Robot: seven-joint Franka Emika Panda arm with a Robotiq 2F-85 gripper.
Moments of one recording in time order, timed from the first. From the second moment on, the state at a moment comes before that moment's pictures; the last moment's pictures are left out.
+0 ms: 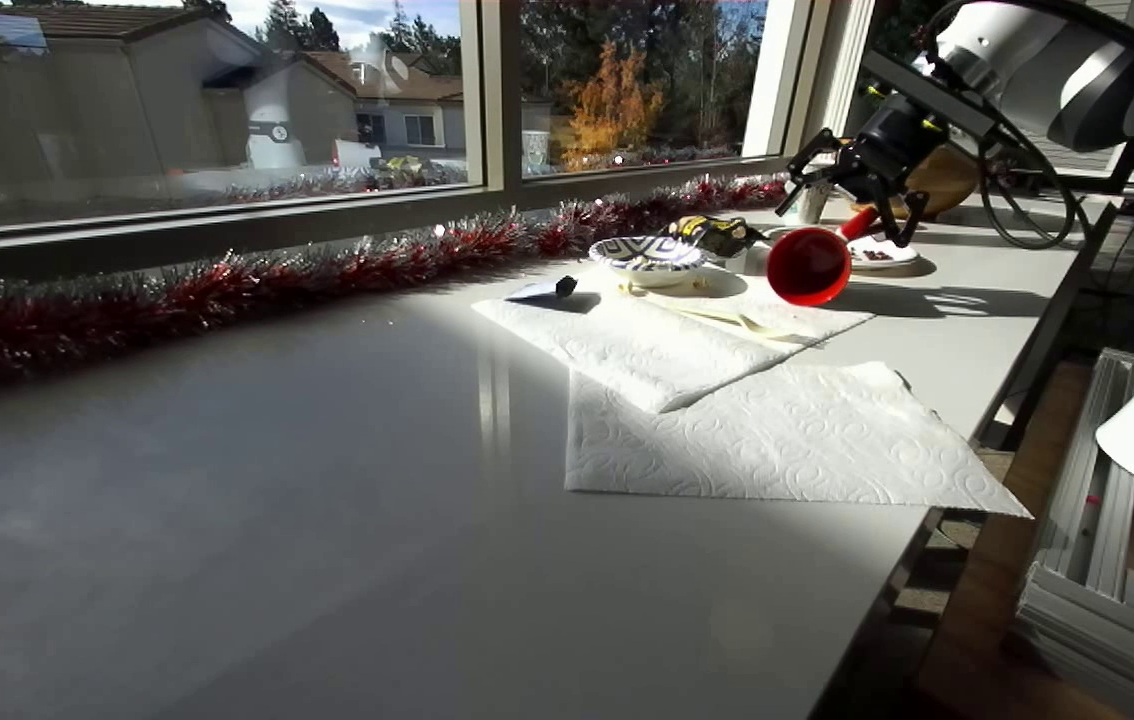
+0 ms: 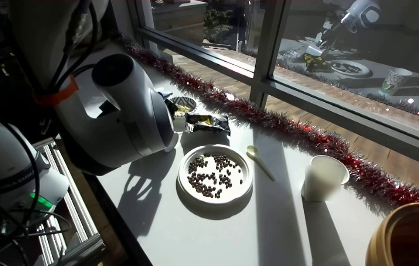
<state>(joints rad) -0.40 0.29 -0.42 -2.57 -1.92 3.89 2.66</state>
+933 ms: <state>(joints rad) -0.39 0.26 -0.45 -2.59 -2.02 3.81 2.68</state>
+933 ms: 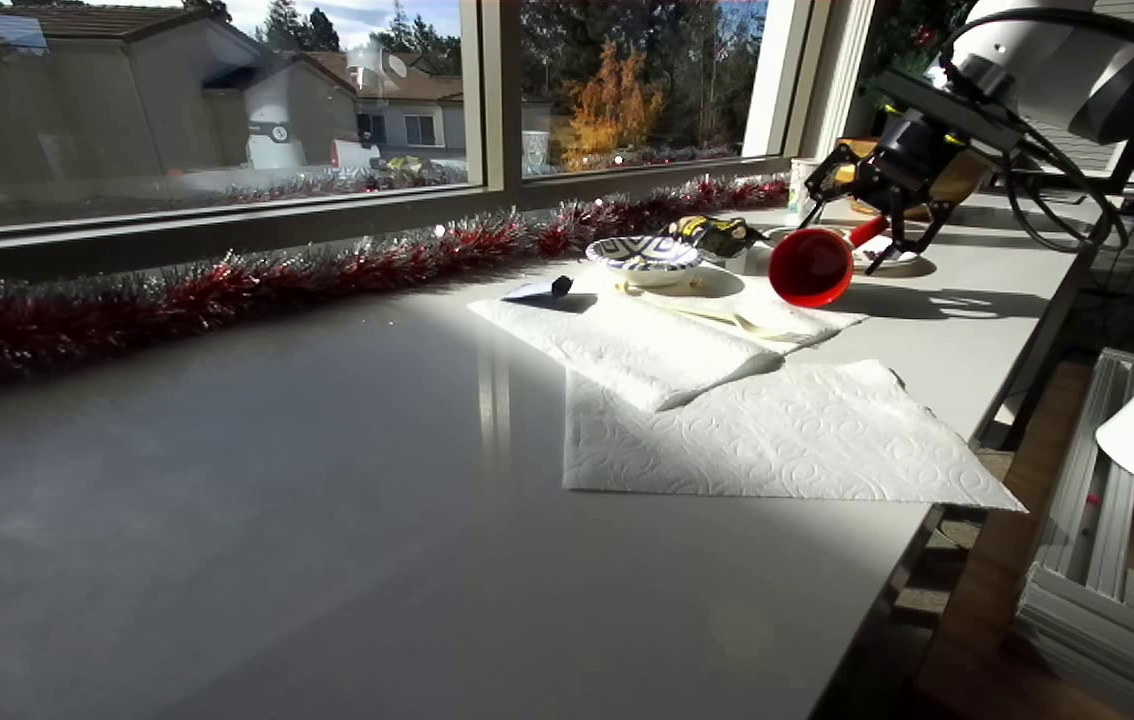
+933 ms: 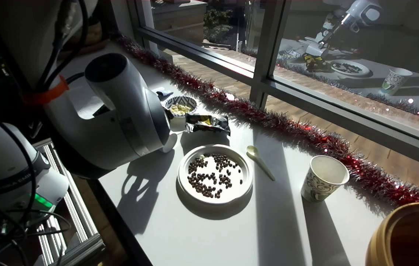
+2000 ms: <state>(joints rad) -0.39 0.18 -0.48 -2.65 -2.14 3.78 2.68</state>
